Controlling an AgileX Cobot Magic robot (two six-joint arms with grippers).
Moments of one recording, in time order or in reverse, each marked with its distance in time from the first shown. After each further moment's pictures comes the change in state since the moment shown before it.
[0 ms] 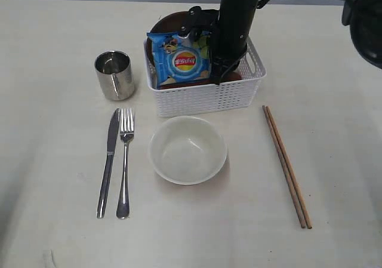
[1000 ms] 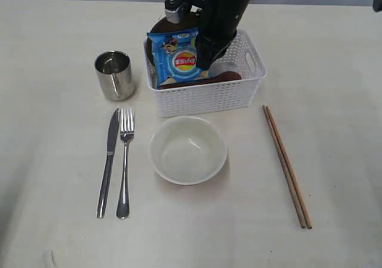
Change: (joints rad) left arm 0.000 0.000 0.000 0.000 0.000 0.000; right arm 0.008 -0.119 0.006 0.200 0.023 -0.150
